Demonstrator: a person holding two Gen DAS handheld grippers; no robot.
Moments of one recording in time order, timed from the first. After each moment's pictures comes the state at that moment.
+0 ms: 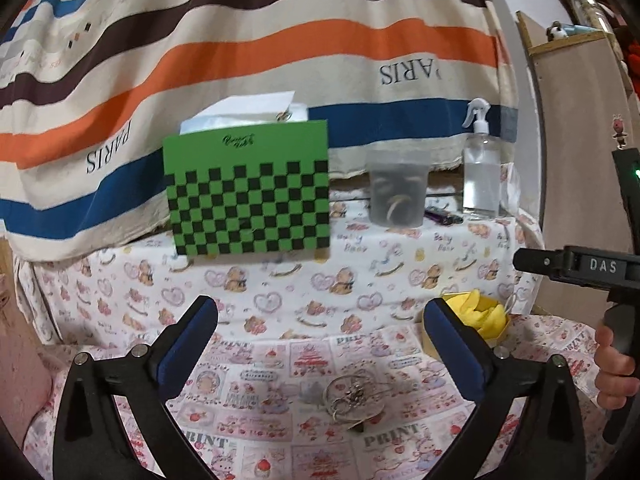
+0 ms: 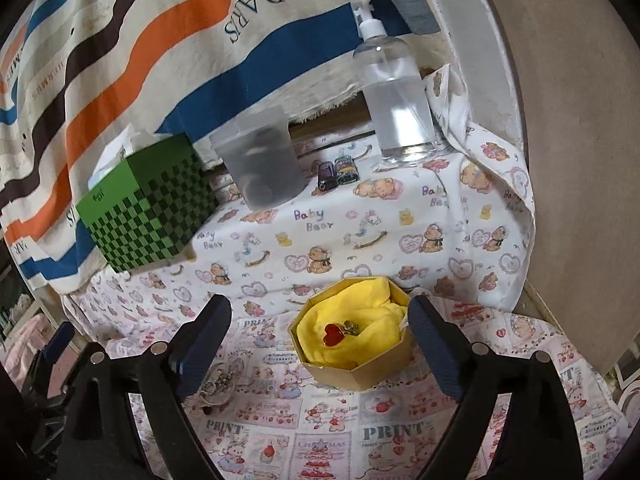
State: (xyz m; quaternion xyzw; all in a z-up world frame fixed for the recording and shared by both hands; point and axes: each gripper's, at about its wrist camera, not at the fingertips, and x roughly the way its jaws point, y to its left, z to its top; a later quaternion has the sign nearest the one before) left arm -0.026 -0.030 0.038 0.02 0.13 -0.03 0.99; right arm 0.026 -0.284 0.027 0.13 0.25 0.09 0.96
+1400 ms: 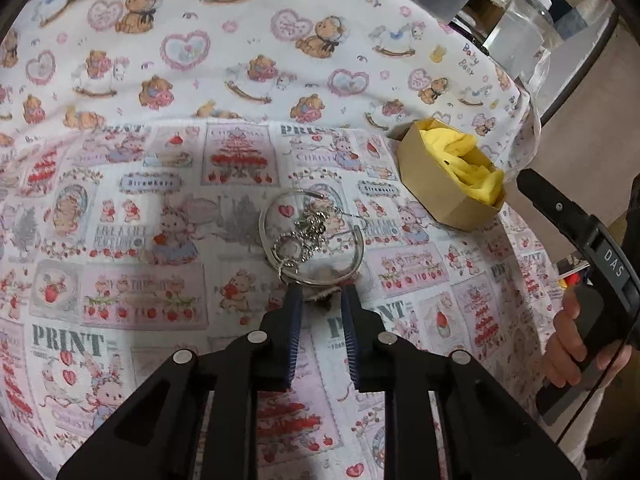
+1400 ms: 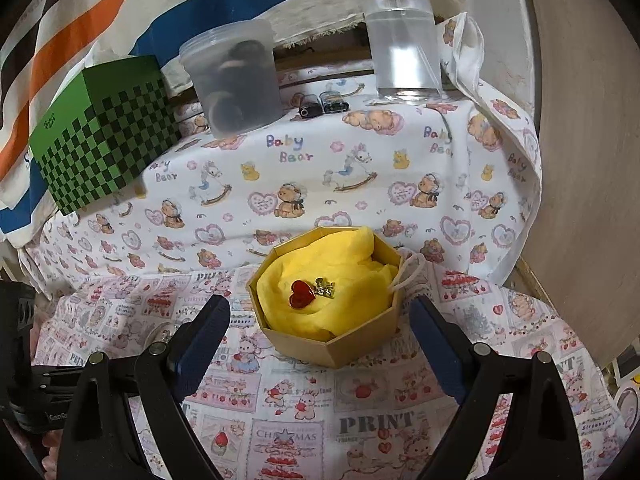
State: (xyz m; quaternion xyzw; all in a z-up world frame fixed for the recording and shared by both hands) left arm 0.062 -0.021 -0.055 -0.09 0.50 -0.17 0.84; right arm 0.056 -0.264 -0.013 0.07 0.32 0.04 0.94
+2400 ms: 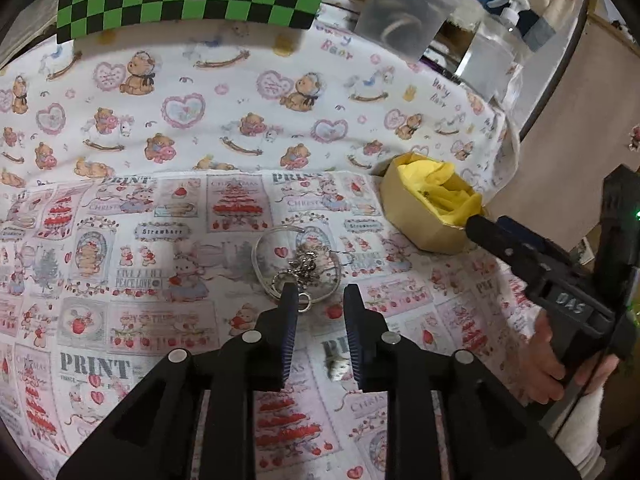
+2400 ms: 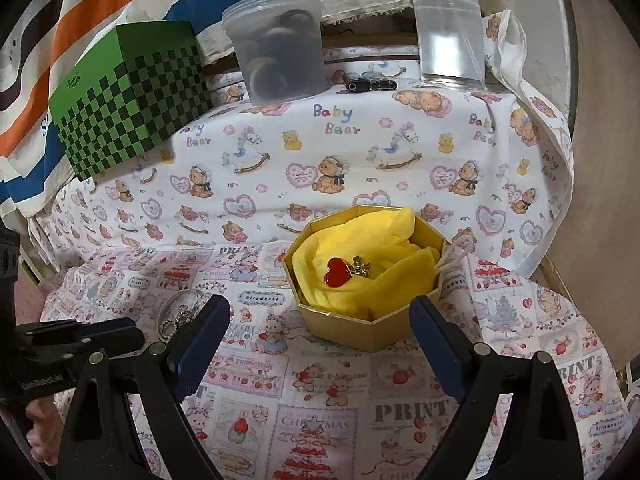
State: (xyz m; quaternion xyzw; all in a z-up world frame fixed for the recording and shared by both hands) left arm 0.053 -0.014 -0.032 -0.07 0.44 -0.18 0.88; right arm 0.054 -0.238 -0.022 0.04 0.34 0.08 0.94
